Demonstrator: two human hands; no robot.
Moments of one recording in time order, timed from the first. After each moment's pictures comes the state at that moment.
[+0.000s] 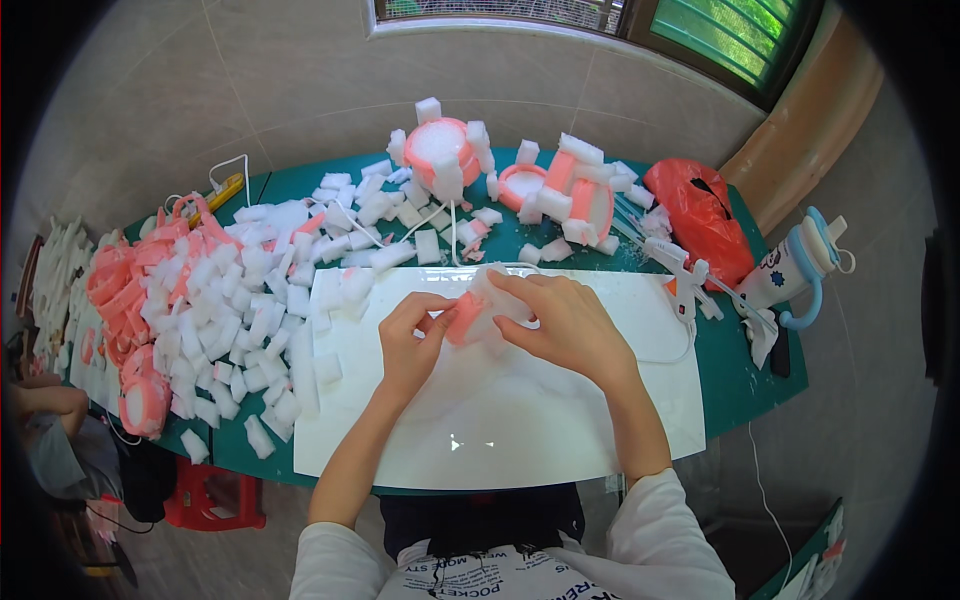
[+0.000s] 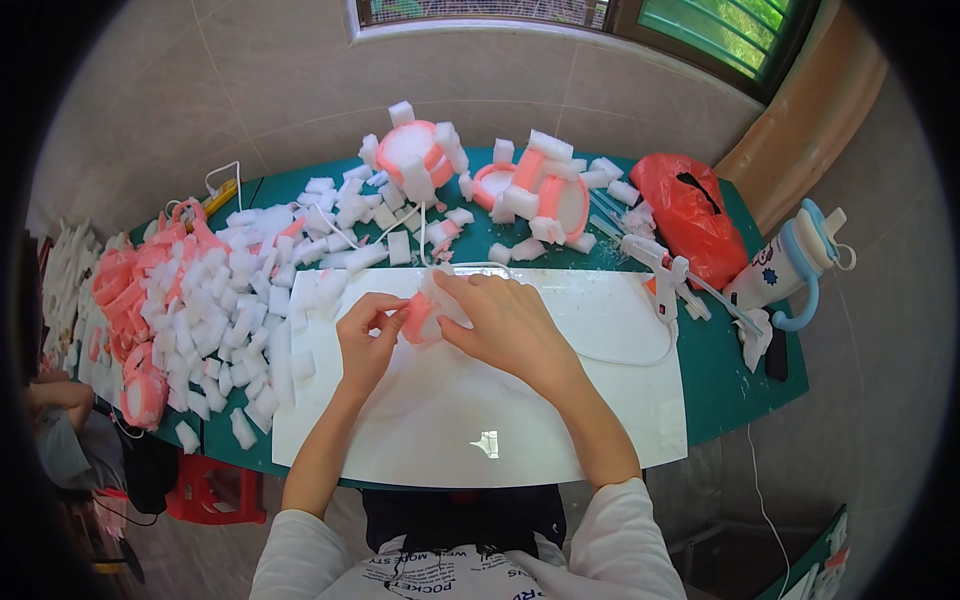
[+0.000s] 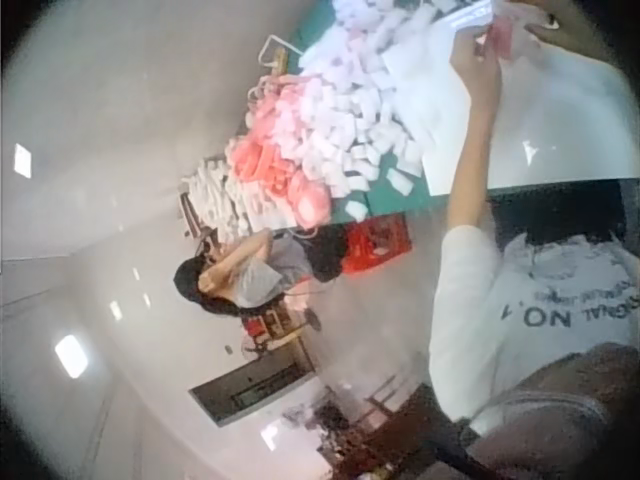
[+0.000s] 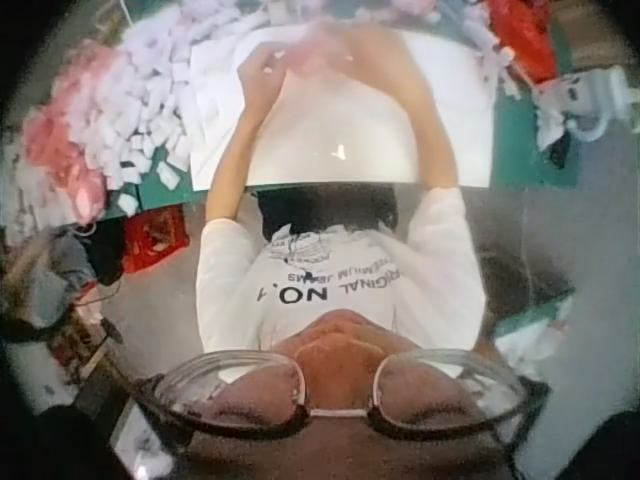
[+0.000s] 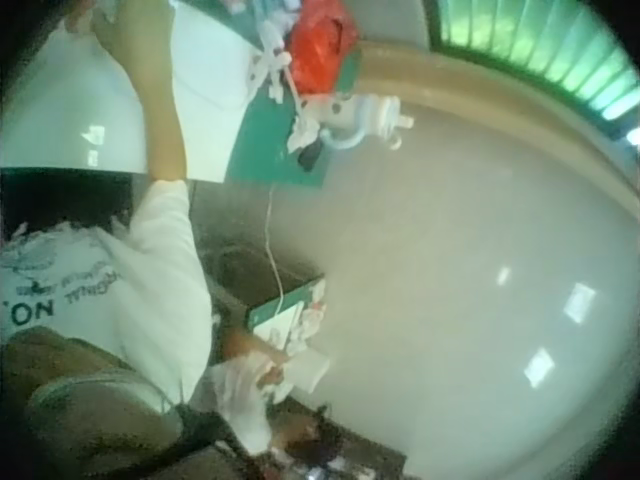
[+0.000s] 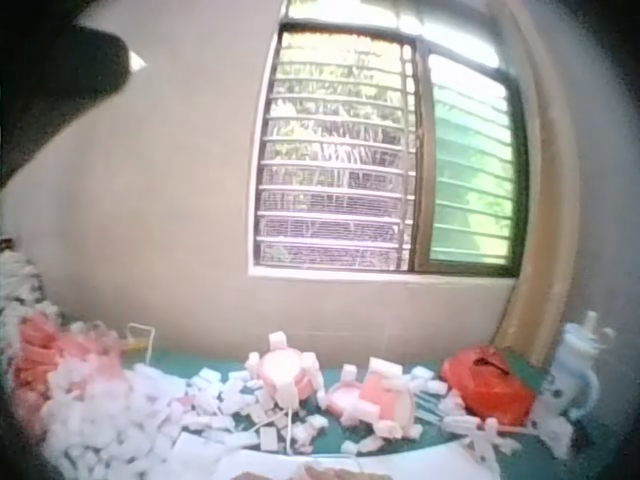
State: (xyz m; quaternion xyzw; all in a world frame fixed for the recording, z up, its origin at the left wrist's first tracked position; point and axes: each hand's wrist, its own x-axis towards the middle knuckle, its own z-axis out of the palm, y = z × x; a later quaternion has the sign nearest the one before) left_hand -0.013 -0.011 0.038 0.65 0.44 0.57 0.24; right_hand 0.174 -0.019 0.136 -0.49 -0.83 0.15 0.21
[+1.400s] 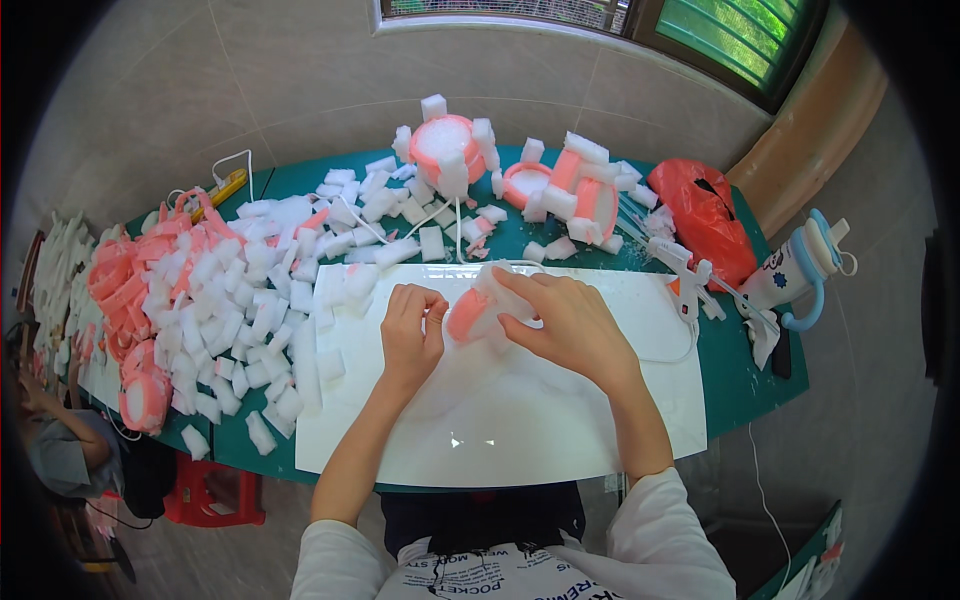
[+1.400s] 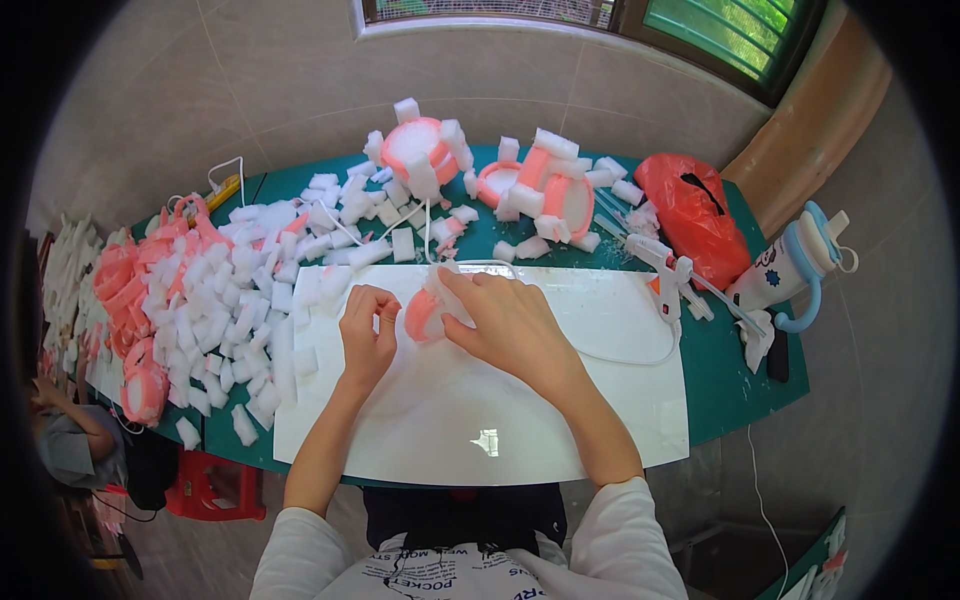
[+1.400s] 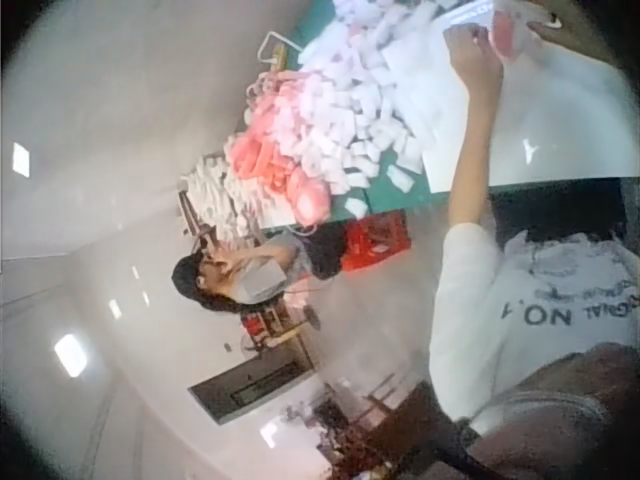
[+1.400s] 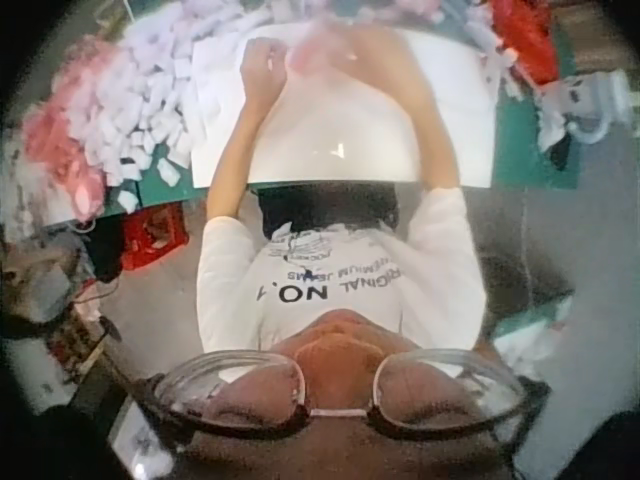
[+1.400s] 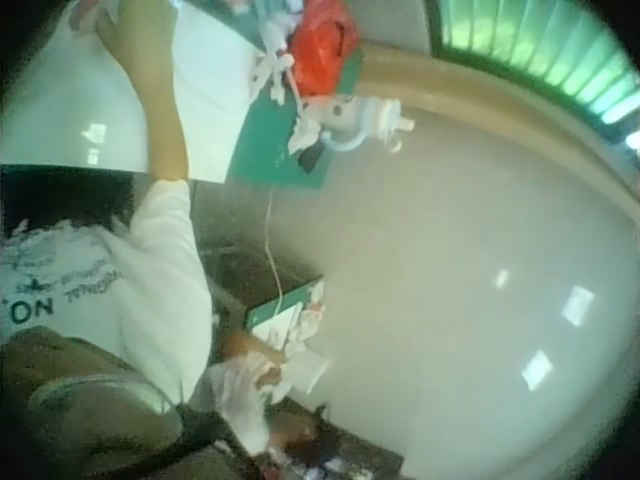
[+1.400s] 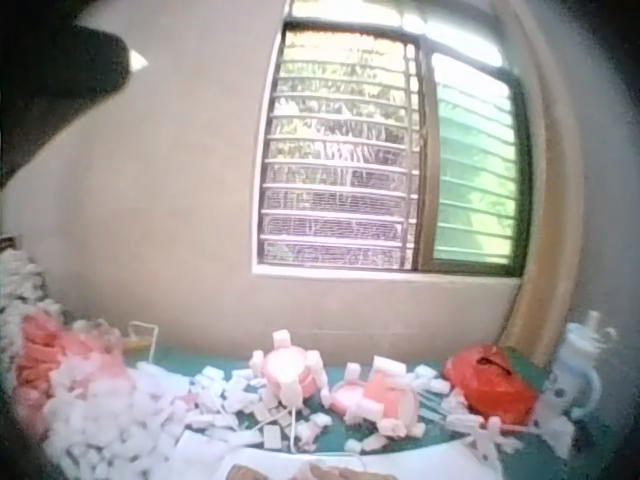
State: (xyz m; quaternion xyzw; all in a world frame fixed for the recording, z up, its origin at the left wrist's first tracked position) left_hand -0.017 -0.005 0.037 0.71 0.44 0.55 0.07; right_hand 0.173 -0.020 0.132 -0.49 -0.84 0.11 0.22
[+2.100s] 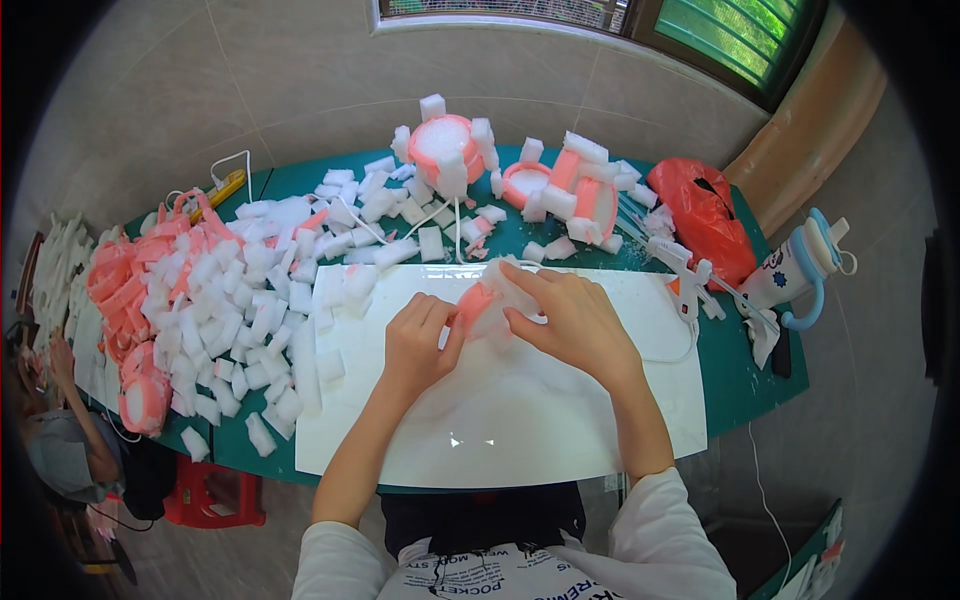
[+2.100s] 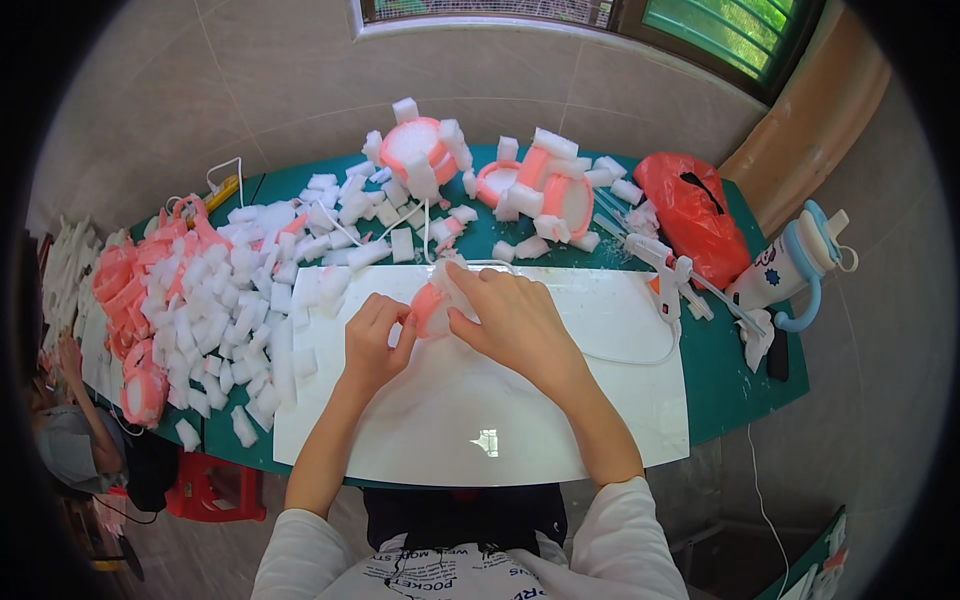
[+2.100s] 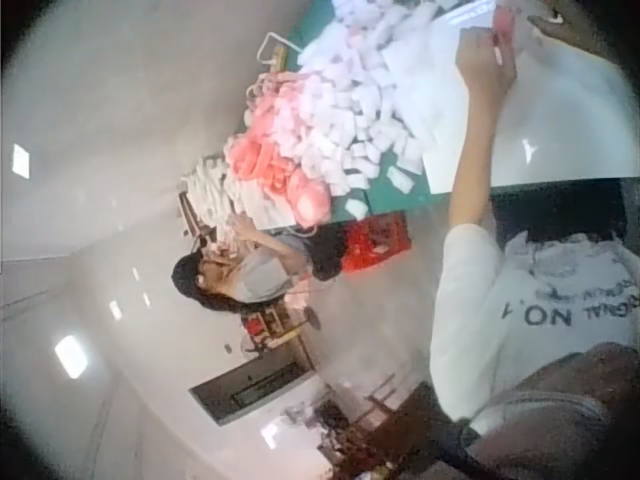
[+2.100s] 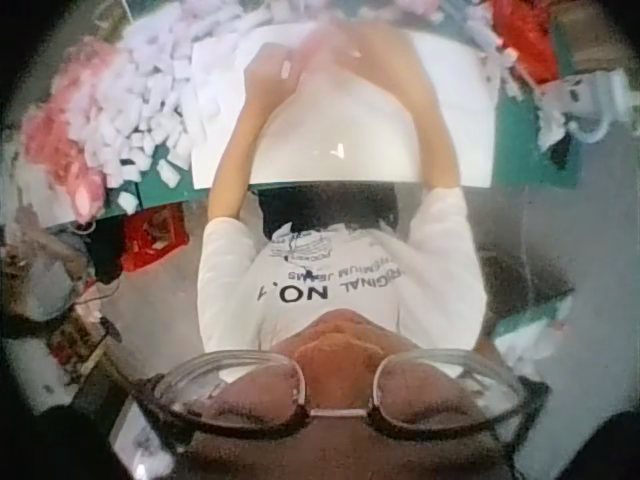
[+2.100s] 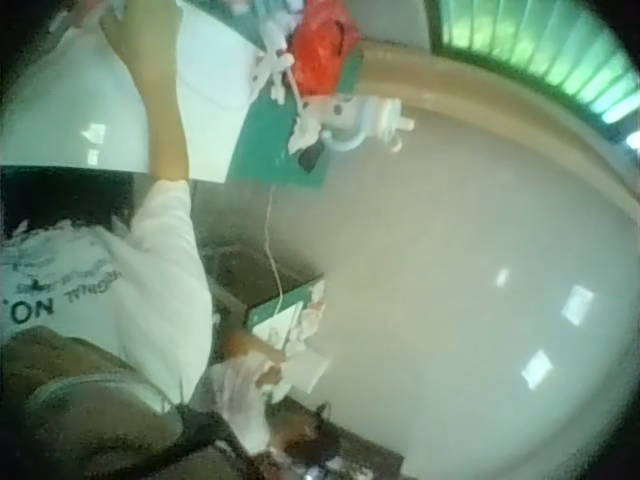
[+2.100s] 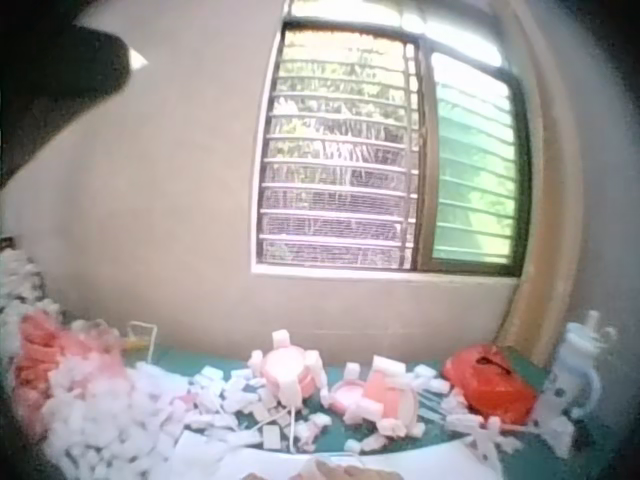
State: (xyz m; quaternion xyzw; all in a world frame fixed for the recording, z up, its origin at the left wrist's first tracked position) left_hand -0.015 -0.009 0.042 0.78 0.40 0.49 0.02; right_hand 0.175 -0.019 0.134 -0.51 -0.83 0.11 0.20
